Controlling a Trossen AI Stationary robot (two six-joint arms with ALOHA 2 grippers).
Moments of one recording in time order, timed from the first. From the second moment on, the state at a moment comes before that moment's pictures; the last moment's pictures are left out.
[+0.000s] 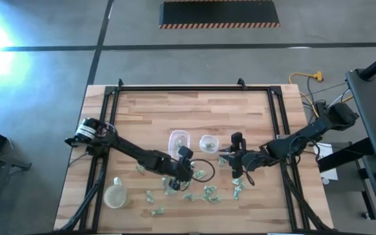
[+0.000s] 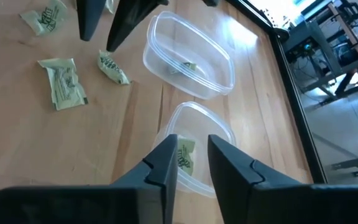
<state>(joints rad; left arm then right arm) -0.32 1.84 1.08 -0.10 -0.29 0.29 0.43 1.27 0.57 0.00 0.63 -0.18</state>
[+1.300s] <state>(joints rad) -0.52 1.83 1.28 -1.25 -0.31 -0.64 0.43 1.27 0.57 0.00 0.63 -0.16</state>
